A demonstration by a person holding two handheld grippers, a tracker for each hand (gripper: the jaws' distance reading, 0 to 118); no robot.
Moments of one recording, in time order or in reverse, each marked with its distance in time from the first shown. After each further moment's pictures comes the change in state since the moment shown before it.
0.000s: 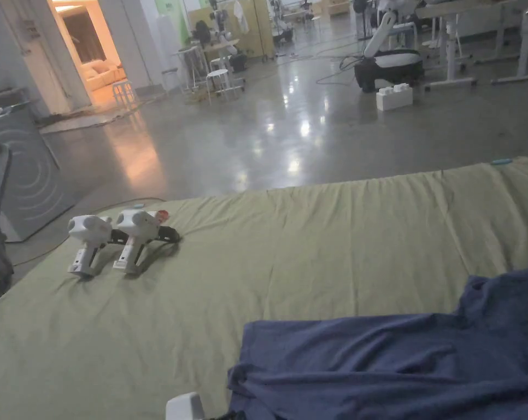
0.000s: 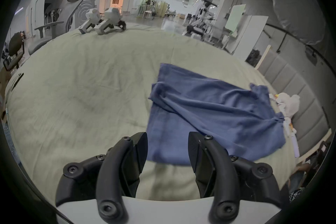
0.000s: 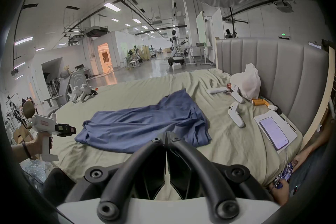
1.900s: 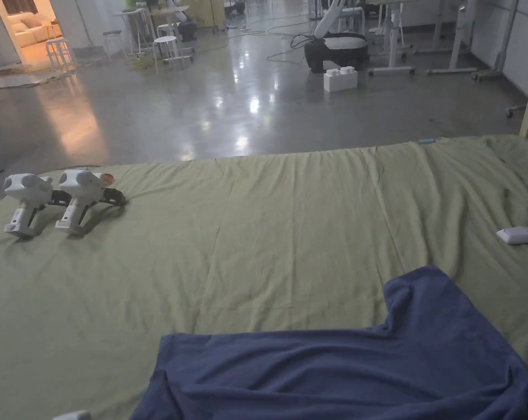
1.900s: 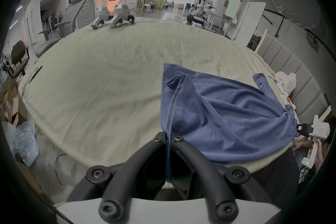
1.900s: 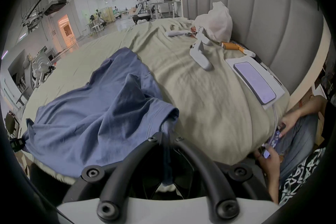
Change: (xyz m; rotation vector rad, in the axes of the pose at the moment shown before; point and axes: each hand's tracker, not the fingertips) left arm -0.042 -0.090 0.132 -0.061 0.003 -0.072; right arm 0.060 -0.057 -0.040 -0.395 -0.262 -0.105
